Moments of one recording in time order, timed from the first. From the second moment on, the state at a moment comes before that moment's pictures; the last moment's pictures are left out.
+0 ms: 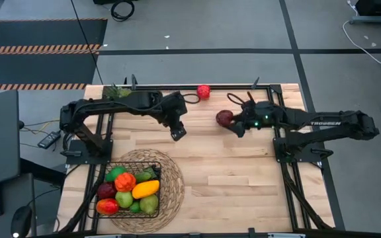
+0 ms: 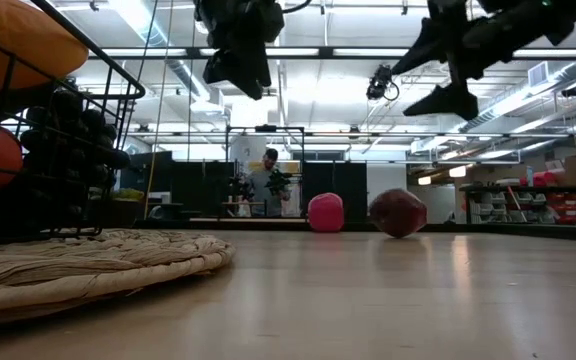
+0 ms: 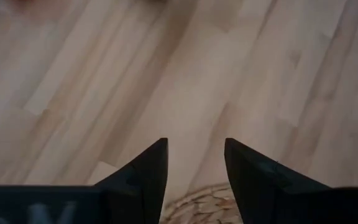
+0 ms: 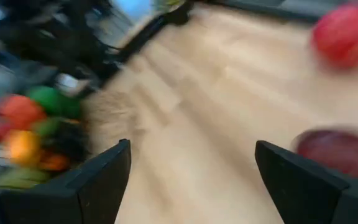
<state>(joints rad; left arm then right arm) 0.16 1.64 1.54 -0.92 0.04 -0.35 -0.19 0.88 0.62 -0.20 0.05 0.65</state>
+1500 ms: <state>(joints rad) 0.23 1.64 1.53 -0.92 -0.01 -0.22 -0.51 1.36 0.95 -0.54 -0.41 0.74</state>
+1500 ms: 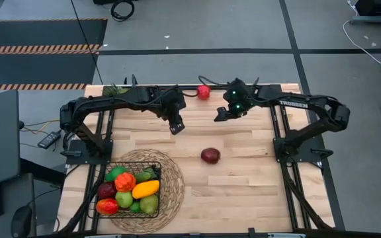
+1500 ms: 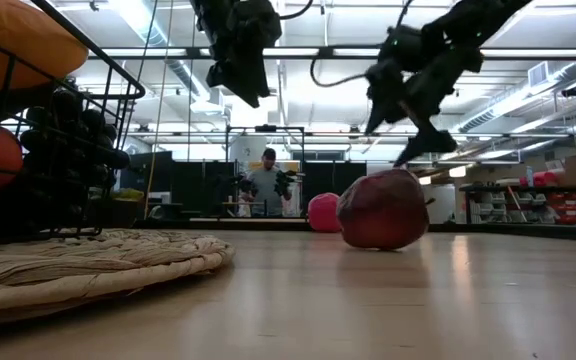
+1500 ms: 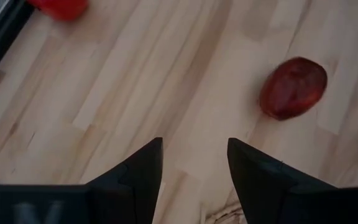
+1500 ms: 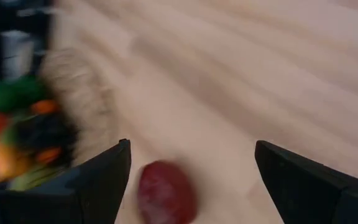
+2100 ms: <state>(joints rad) 0.05 1.65 1.53 -0.58 0.08 -0.57 -0.20 1.31 0.95 -0.69 -0.48 0.54</state>
